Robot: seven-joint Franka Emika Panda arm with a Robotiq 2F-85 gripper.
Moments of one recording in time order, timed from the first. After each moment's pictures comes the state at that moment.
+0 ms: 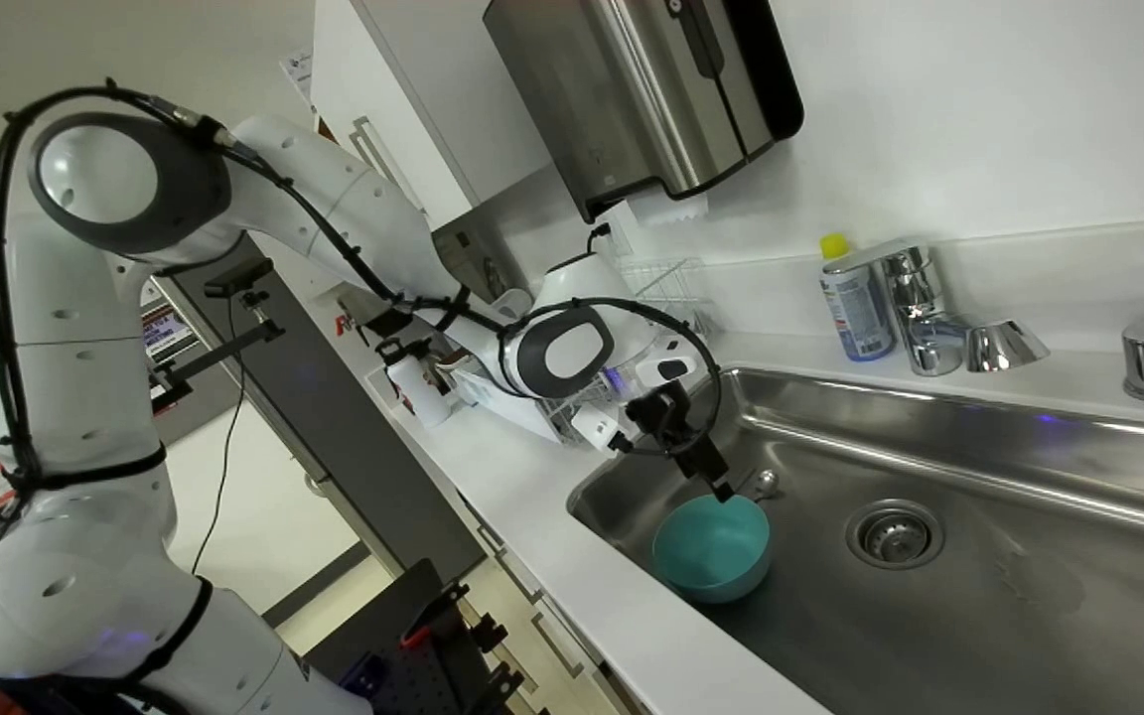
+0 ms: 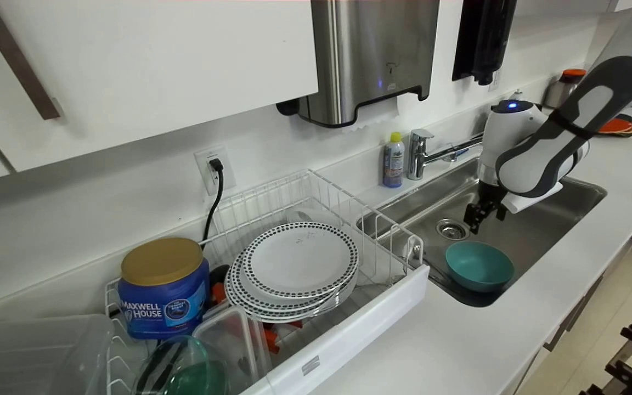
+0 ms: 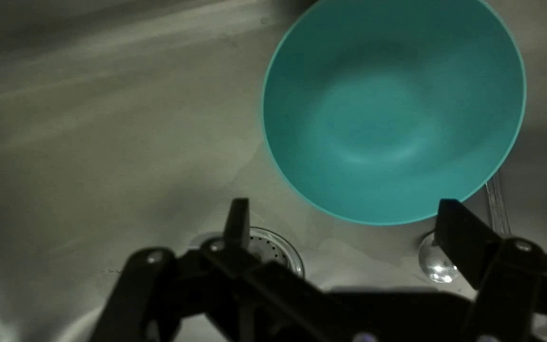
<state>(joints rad) -0.01 0.52 -0.17 -2.21 -0.13 2.78 0.17</state>
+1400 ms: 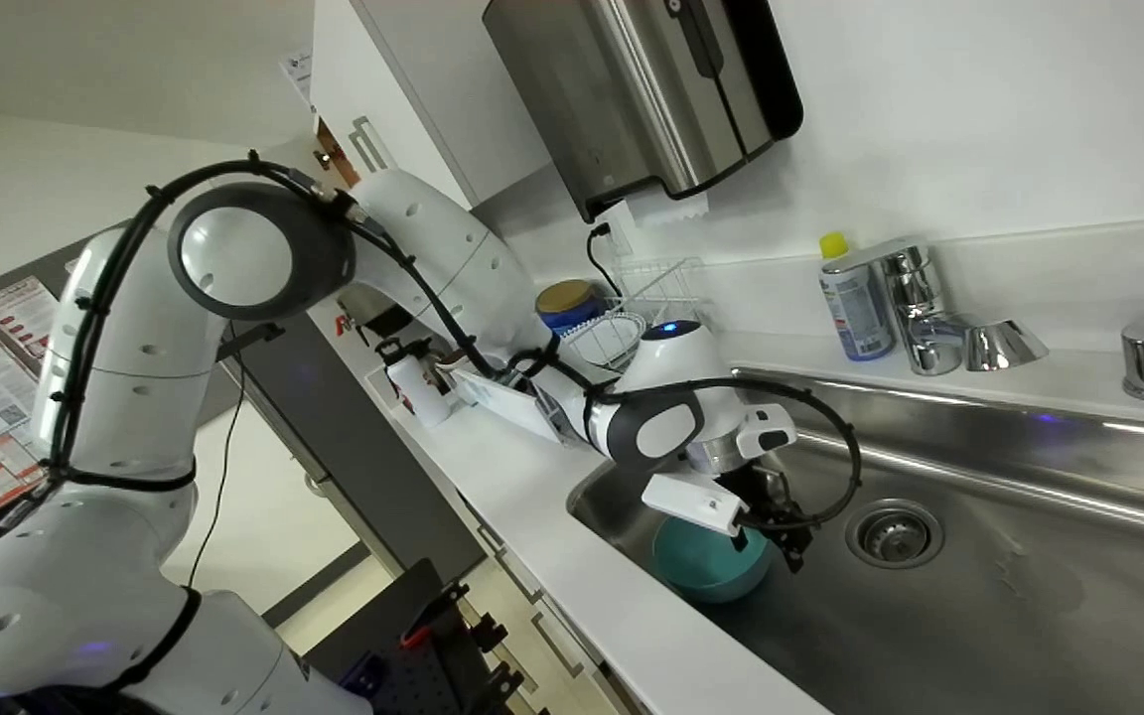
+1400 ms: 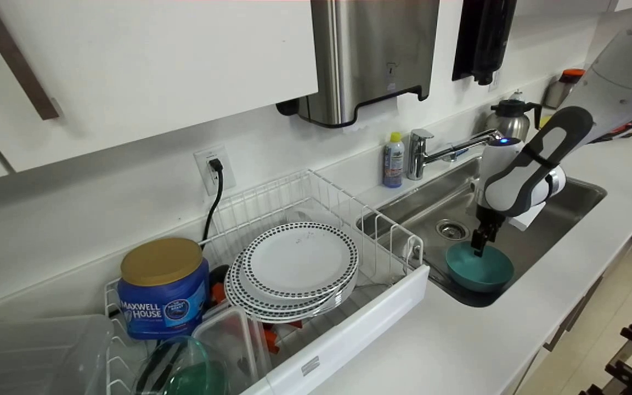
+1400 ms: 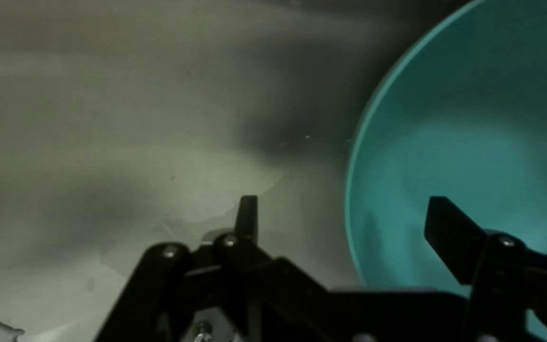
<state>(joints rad) -0.28 0.85 0.00 -1.95 -0.13 2.77 -0.29</state>
